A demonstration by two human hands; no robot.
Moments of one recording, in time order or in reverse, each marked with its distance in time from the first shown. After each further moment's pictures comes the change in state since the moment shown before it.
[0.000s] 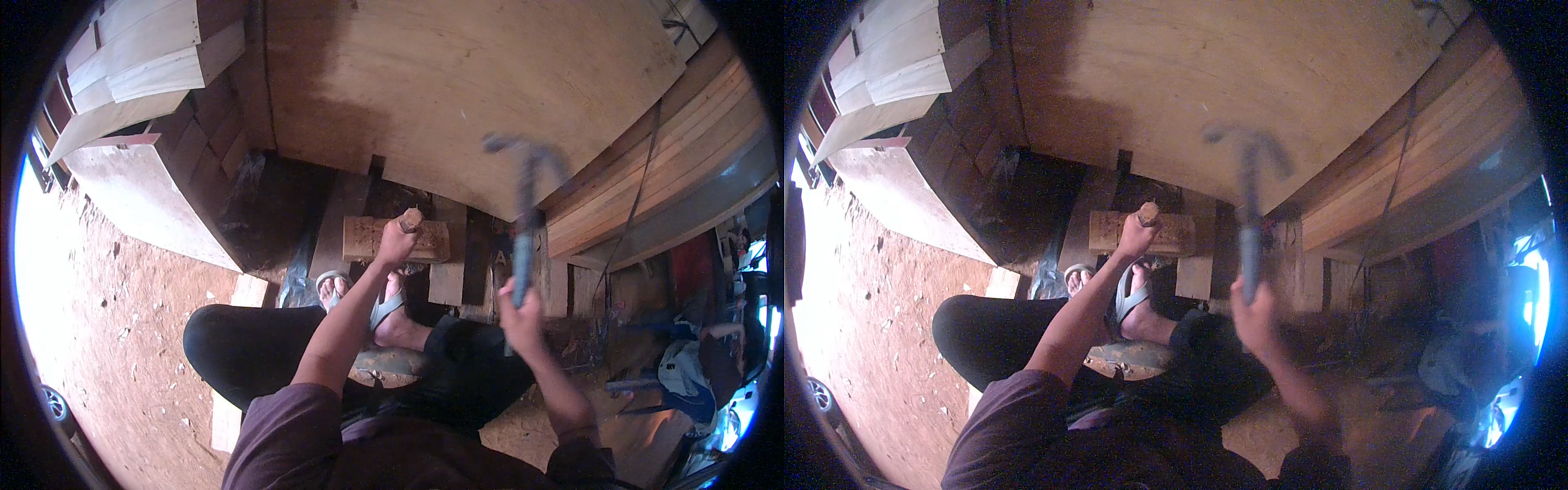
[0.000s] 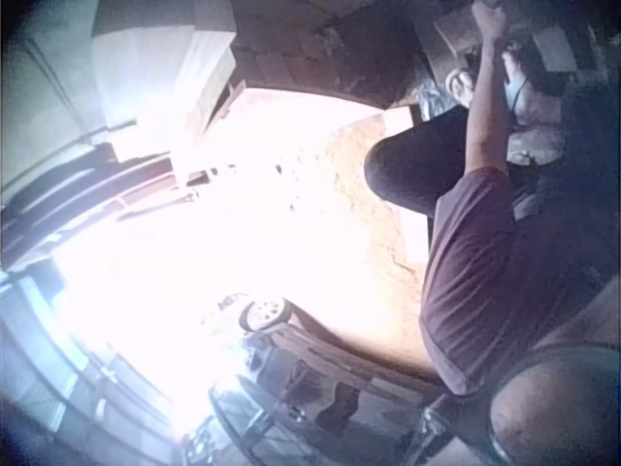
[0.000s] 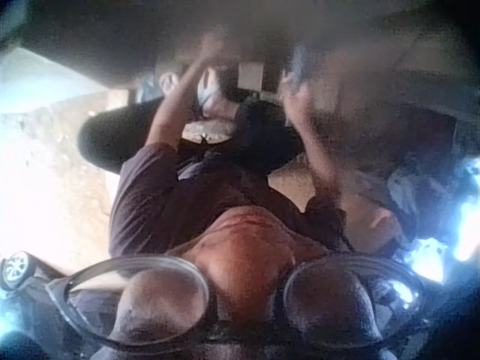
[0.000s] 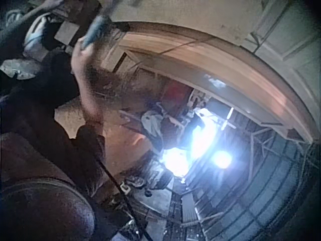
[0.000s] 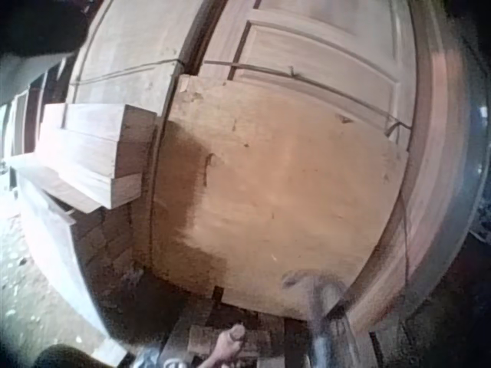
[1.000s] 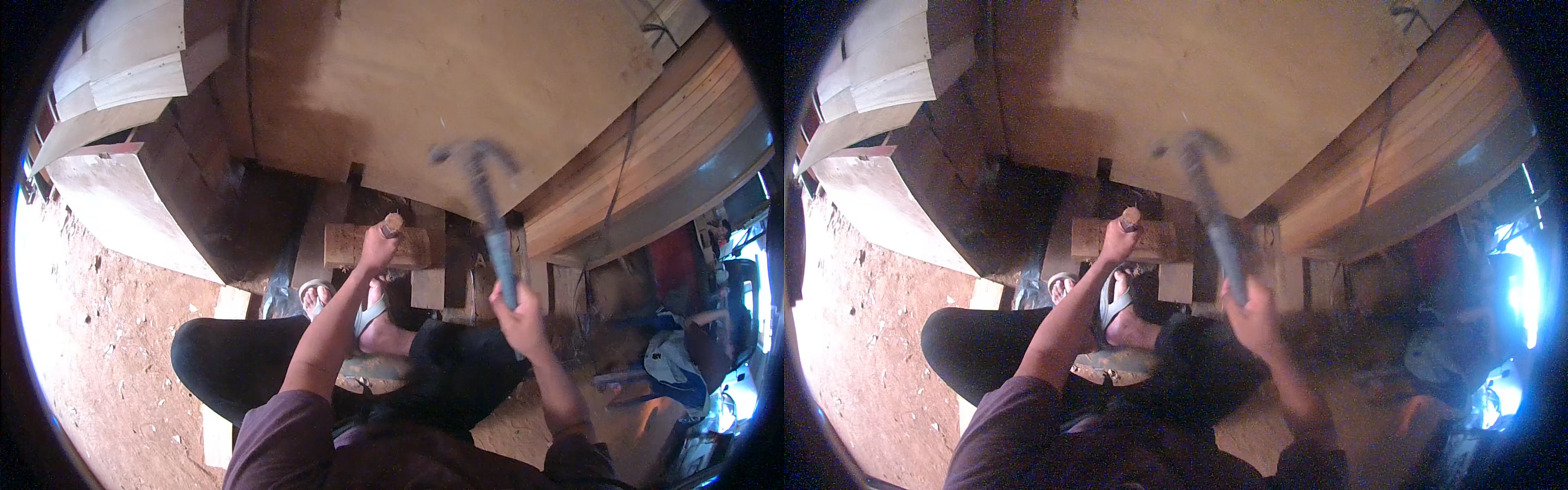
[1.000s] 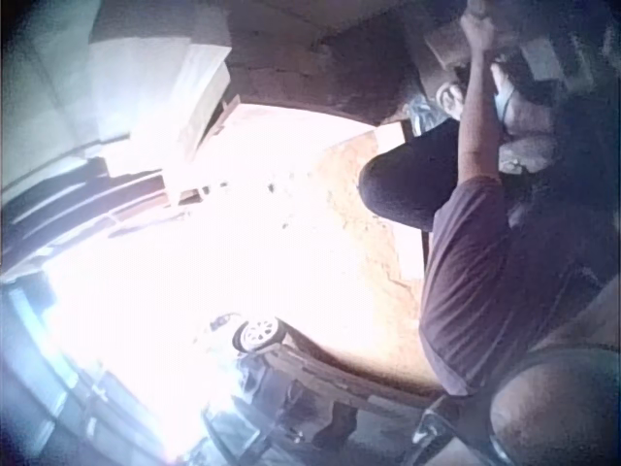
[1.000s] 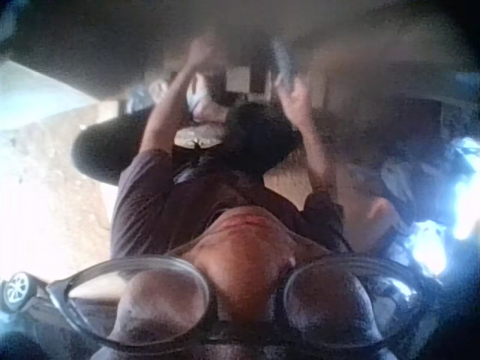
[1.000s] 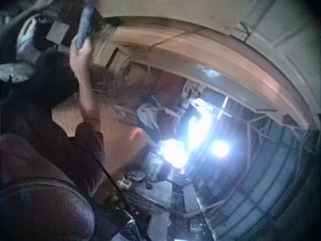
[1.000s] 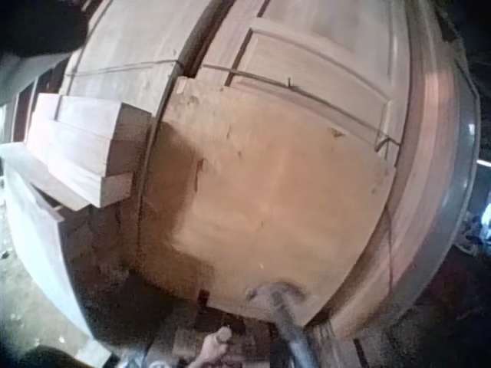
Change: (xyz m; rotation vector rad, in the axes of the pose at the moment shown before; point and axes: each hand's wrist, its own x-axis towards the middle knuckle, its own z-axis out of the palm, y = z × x) left_hand 0.005 -0.001 -0.001 0.020 0.019 -0.009; right_hand -0.001 -0.027 -0.034 -0.006 -0.129 -0.133
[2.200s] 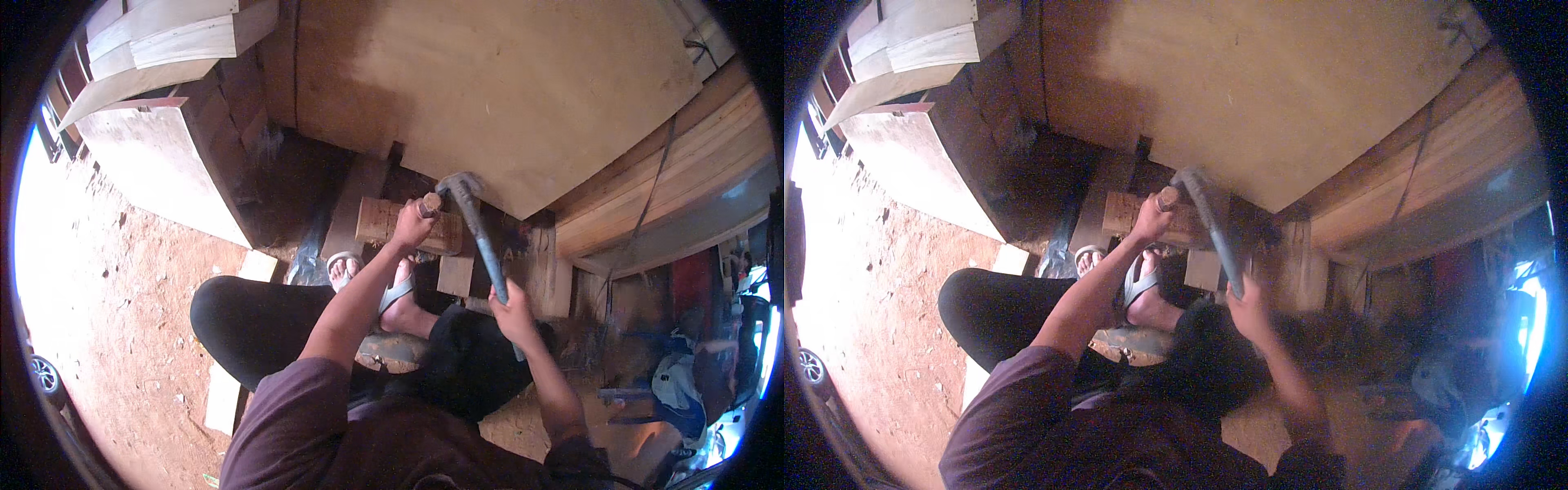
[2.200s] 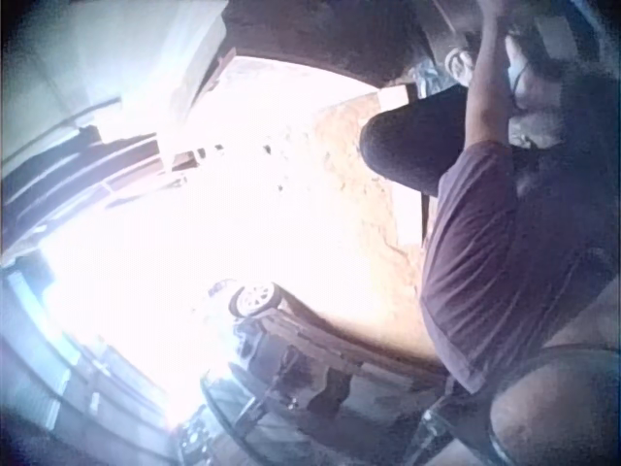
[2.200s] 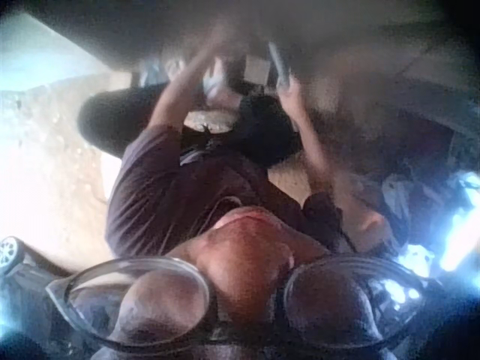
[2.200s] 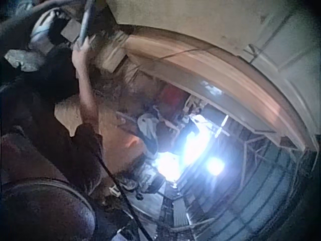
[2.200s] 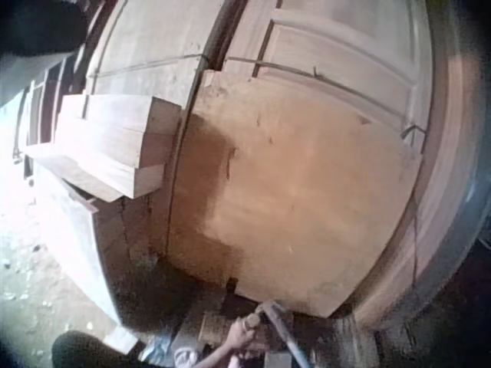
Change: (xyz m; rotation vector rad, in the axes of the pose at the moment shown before) left_hand 0.003 -0.011 -0.001 0.165 0.009 0.071; right_hand -0.005 0.063 0.059 -0.138 -0.137 0.097
